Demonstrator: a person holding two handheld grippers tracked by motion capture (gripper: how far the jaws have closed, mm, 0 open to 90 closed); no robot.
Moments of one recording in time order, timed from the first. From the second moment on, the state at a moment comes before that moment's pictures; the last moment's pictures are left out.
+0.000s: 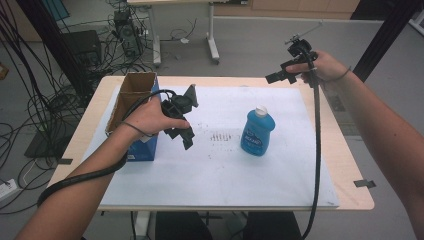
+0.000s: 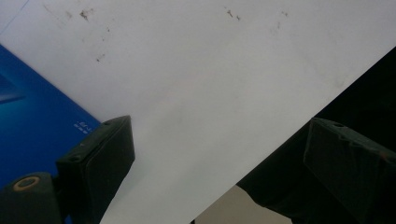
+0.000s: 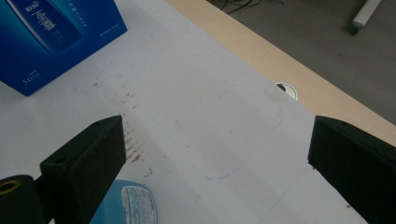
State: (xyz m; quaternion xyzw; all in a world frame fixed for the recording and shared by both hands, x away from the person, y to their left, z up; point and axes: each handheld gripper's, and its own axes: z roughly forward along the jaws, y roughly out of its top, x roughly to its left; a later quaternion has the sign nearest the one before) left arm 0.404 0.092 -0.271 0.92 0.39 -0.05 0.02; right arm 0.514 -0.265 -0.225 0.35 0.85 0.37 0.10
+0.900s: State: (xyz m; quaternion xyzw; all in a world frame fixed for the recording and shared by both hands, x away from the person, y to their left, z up) left arm 0.400 0.088 -0.266 0.92 0.39 -0.05 0.03; right arm 0.486 -0.309 -0.257 0.37 0.83 0.41 0.12
